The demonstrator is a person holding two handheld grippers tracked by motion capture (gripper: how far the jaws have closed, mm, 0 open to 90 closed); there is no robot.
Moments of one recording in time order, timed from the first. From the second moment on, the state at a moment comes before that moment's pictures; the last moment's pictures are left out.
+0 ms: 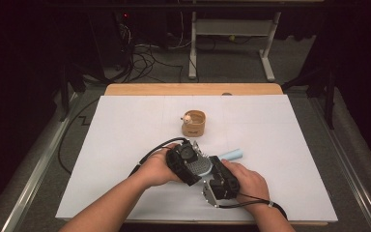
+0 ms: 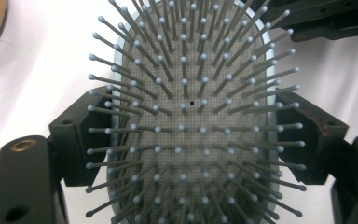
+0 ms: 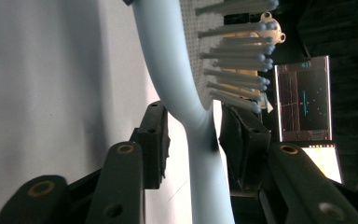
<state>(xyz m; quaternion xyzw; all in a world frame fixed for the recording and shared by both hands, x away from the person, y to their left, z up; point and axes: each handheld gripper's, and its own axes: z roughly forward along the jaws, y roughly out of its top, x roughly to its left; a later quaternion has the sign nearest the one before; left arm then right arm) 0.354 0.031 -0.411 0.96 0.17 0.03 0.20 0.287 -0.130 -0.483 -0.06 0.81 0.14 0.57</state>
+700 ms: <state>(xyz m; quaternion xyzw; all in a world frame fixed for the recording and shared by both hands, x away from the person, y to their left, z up) 0.356 0.031 -0.410 0.96 0.17 0.03 0.21 0.285 -0.128 -0.485 -0.08 0.80 0.12 0.58</state>
